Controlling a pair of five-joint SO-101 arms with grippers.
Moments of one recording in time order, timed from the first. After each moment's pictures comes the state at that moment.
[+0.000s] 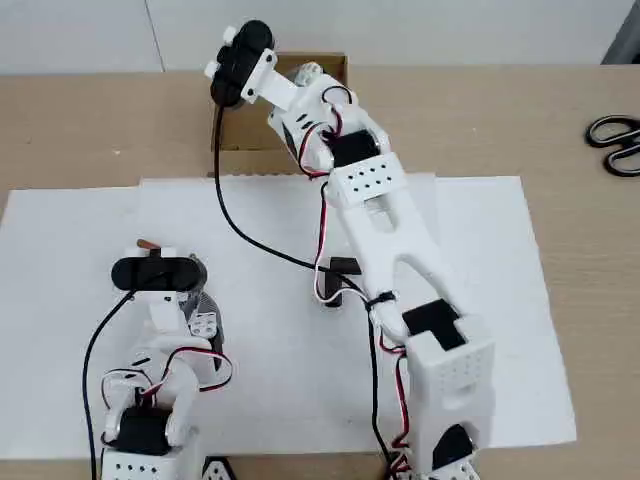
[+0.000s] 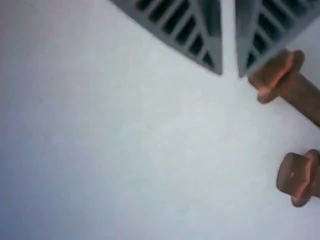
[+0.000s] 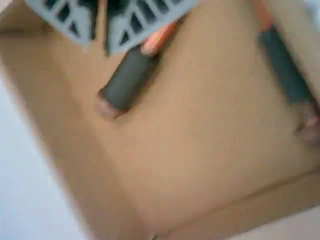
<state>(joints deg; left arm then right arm) 1.5 -103.4 93.8 61.0 11.3 -24.6 22.9 -26.2 37.9 38.8</state>
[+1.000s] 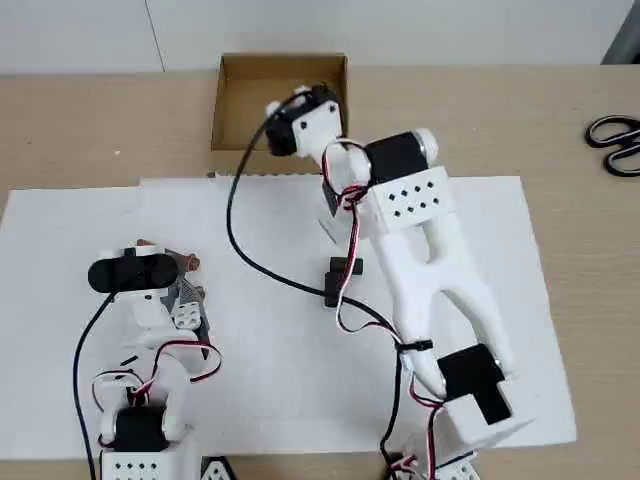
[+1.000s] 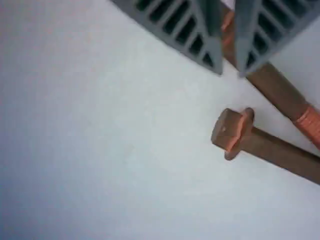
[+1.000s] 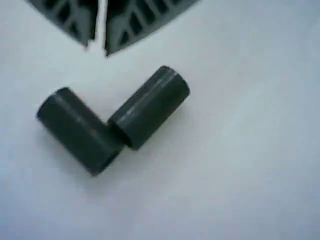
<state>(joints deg) -4.5 -103.4 95.7 54.4 11.4 -23.8 4.0 -16.5 96.1 15.5</state>
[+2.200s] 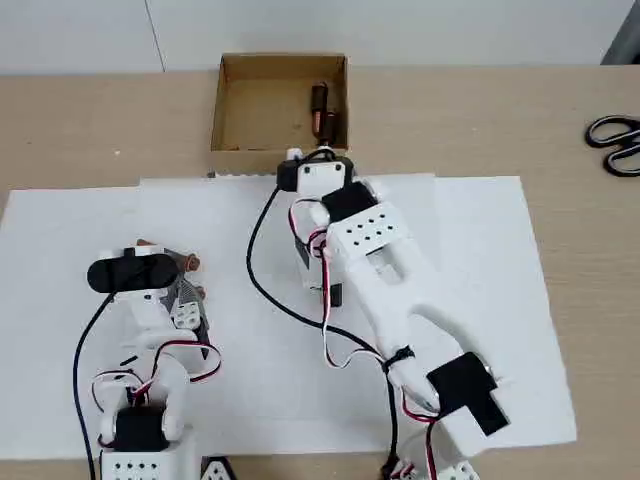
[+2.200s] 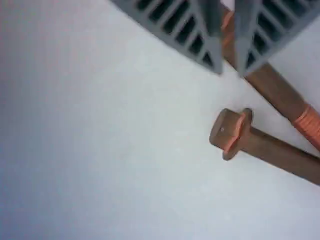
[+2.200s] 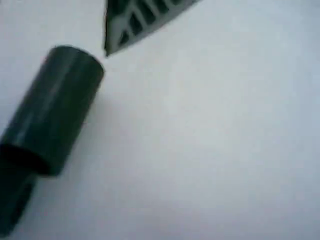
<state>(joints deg) -4.7 -103.4 95.7 54.4 11.4 -30.9 3.3 6.1 82.9 -14.1</state>
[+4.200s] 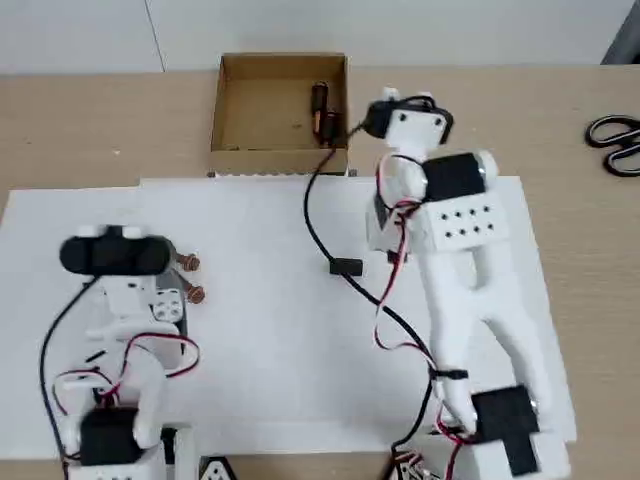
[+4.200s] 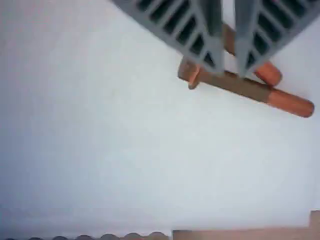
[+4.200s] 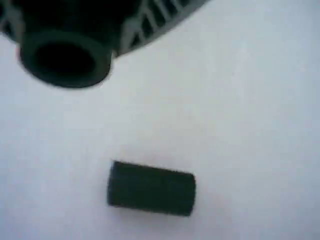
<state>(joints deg) -7.6 -86.3 66.5 63.3 0.5 -13.3 -9.3 -2.5 96.8 -11.8</state>
